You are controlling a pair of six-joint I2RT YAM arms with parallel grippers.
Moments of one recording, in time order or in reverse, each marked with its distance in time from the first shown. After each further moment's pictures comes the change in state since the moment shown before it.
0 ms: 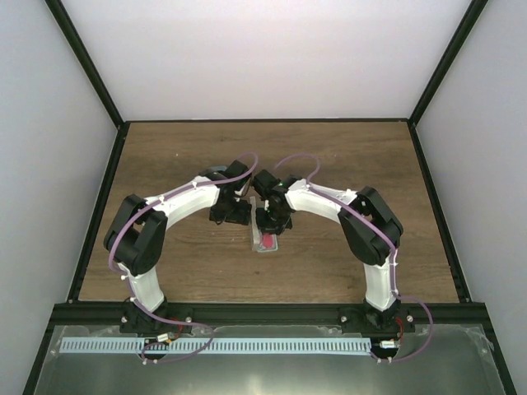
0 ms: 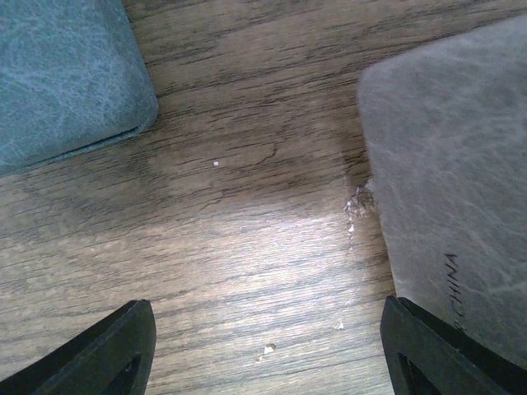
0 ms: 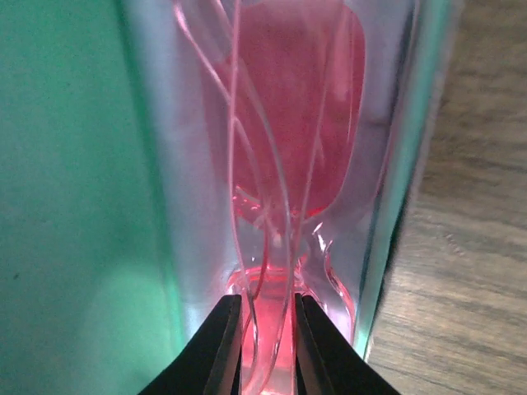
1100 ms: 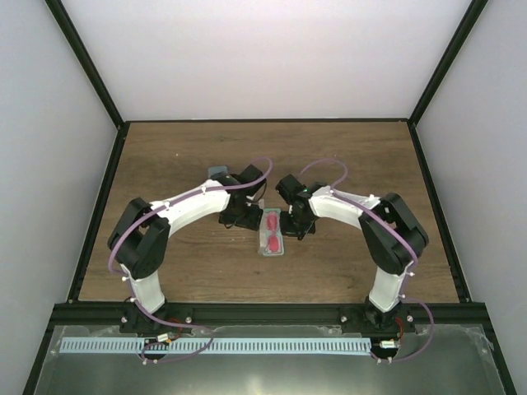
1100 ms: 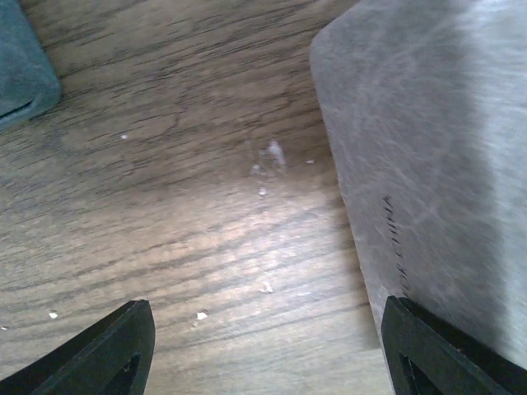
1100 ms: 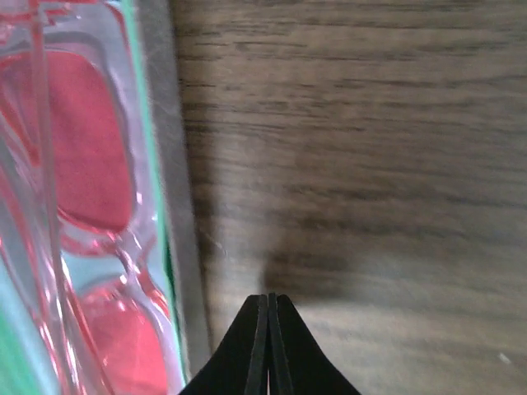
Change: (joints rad) left arm -0.098 0.000 0.040 -0.039 -0.019 -0.036; right arm -0.102 -0.188 -0.274 0.078 0.089 -0.005
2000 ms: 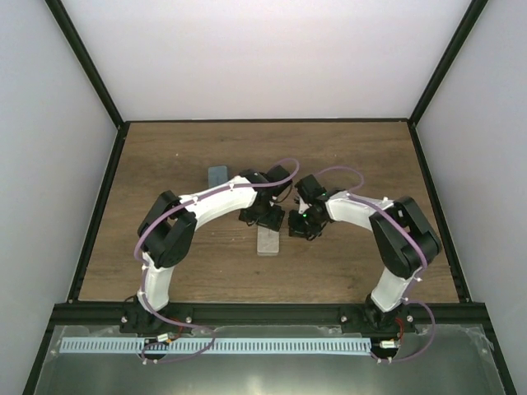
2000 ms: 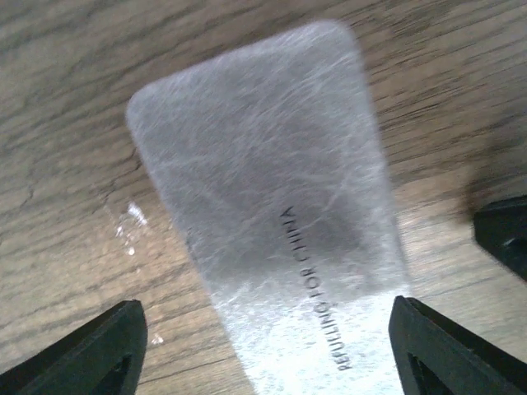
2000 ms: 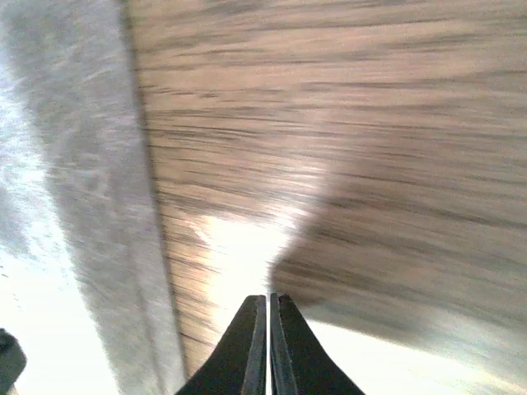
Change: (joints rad) left arm -0.118 0.206 0.263 -0.112 -0.024 -0.015; right arm -0.117 -0.024 -0.152 0.238 -0.251 -0.040
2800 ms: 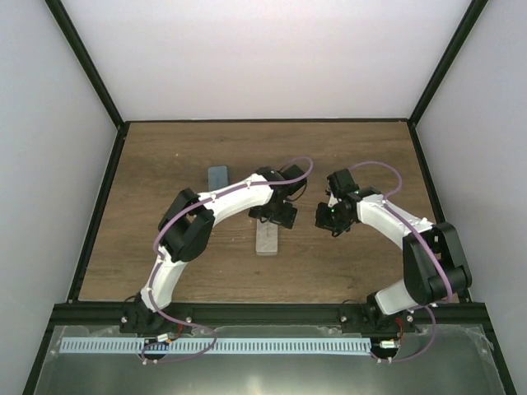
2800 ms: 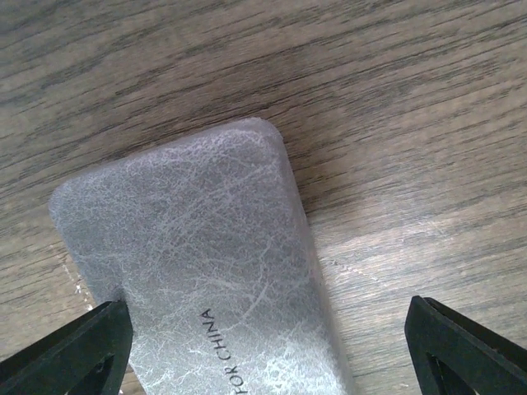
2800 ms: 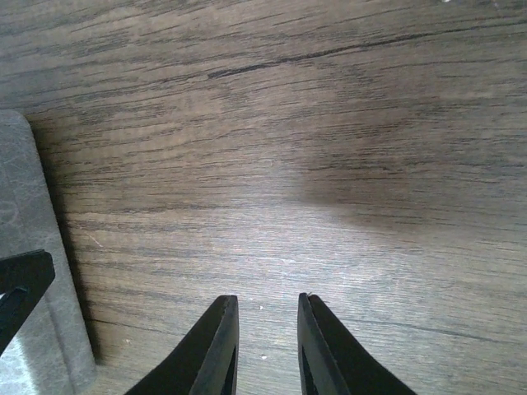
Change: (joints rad) left arm -0.035 0.165 0.215 -0.060 -0.046 -0.055; right arm -0.217 -0.270 -0.098 -0.133 0.144 -0.090
